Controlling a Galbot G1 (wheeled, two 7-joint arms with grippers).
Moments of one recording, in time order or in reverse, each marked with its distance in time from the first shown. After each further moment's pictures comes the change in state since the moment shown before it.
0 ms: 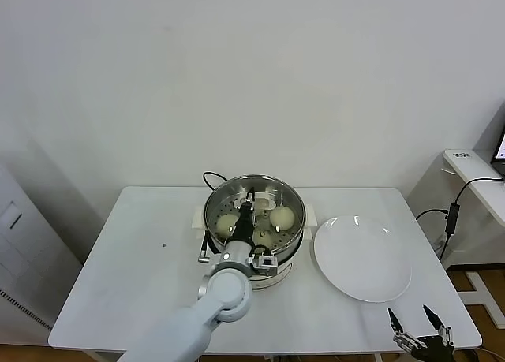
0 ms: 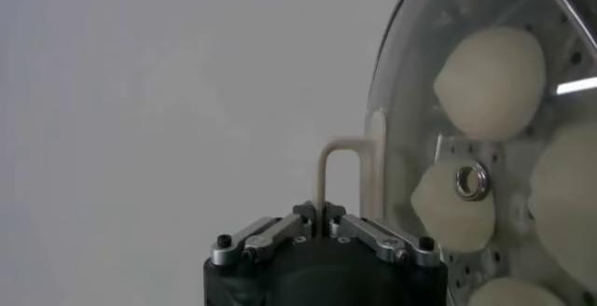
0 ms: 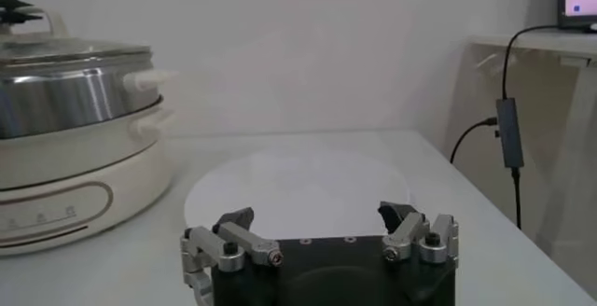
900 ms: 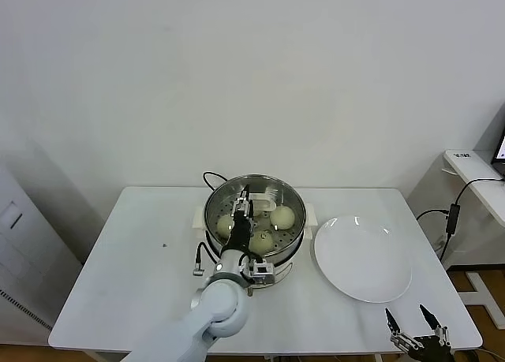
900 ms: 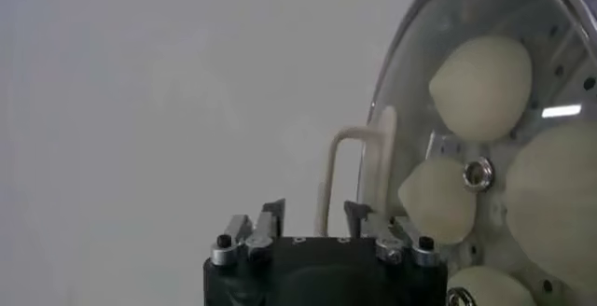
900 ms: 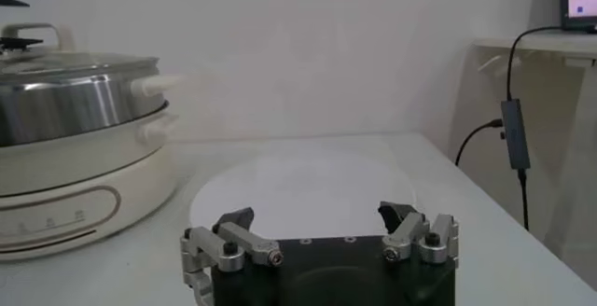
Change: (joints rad) left arm 0.077 0.039 -0.019 -0.124 -0.174 0.030 -0.089; right arm 0.007 0.001 -0.013 -0.015 0.005 0.014 -0.009
